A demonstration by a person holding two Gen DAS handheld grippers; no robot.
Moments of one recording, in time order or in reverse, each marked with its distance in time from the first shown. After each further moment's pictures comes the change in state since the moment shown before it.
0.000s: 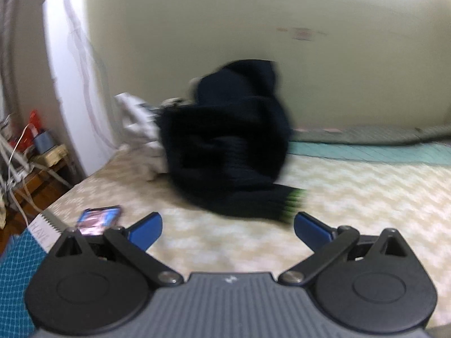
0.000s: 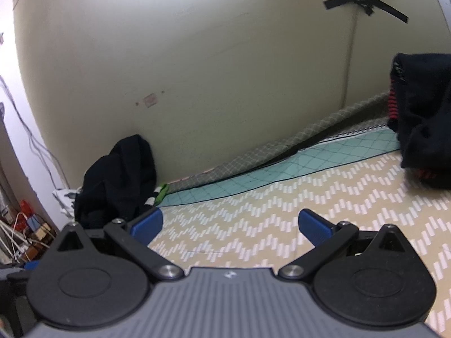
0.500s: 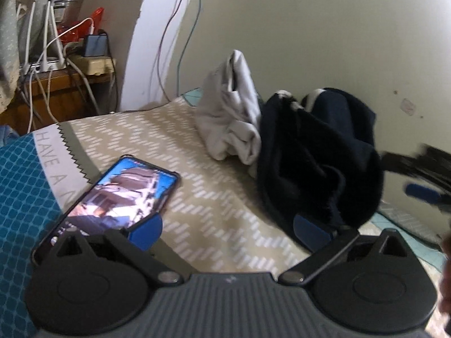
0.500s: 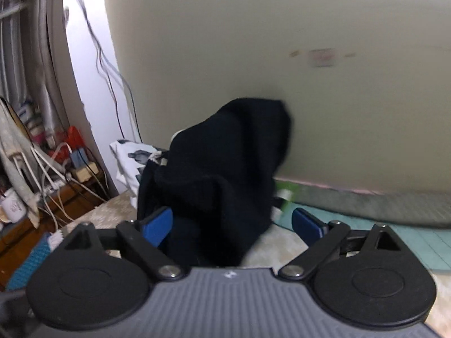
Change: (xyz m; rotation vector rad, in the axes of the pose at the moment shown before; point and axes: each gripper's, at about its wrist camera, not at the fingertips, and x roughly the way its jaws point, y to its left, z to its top) left arm 0.036 0.110 -0.015 -0.483 0.039 -0.039; right arm 0.173 0.186 0.036 -0.352 0.231 0.292
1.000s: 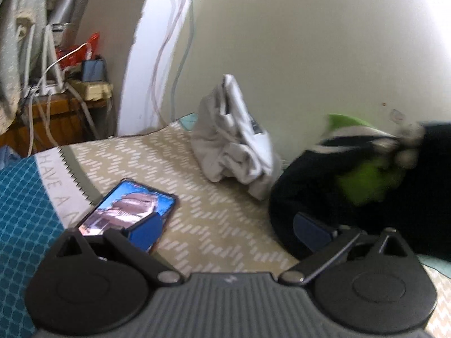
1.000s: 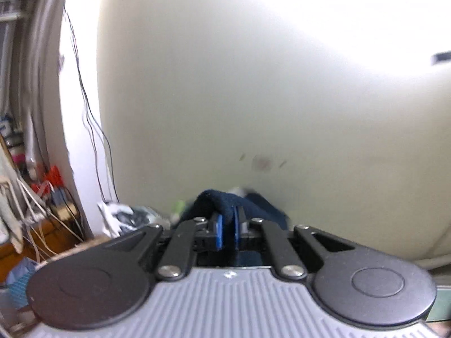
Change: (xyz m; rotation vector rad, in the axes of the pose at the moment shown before) left arm -0.013 -0.004 -0.001 0.049 -0.103 -0.042; right arm -0.173 -0.005 0.046 -0.069 -0.234 -0.181
